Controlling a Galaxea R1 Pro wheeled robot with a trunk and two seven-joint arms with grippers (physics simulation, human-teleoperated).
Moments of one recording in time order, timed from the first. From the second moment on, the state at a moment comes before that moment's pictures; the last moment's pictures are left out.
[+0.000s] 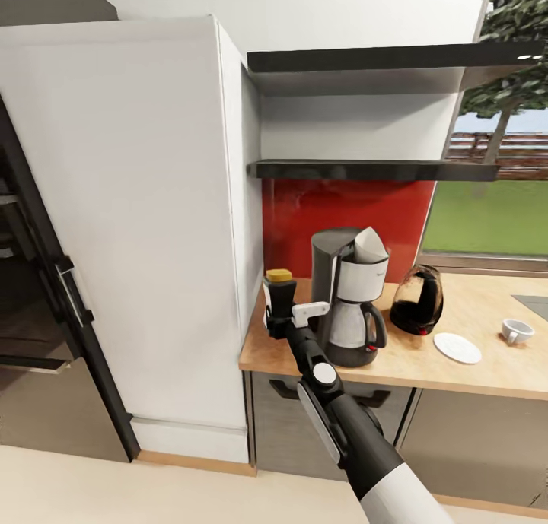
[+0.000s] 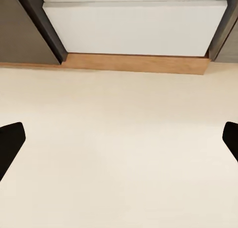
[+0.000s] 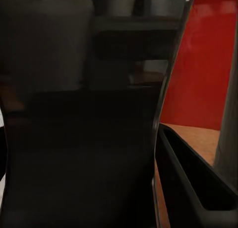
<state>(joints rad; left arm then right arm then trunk) -0.12 0.25 -0.52 -0.24 0.55 -0.57 -0.01 -0.57 0.17 0.41 -1.15 -0.05 0.04 -0.21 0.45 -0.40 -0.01</state>
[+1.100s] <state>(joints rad) -0.12 0.24 -0.51 -0.24 0.55 -0.57 -0.01 -0.57 0.17 0.40 -0.99 -0.05 -0.11 -0.21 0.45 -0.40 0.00</state>
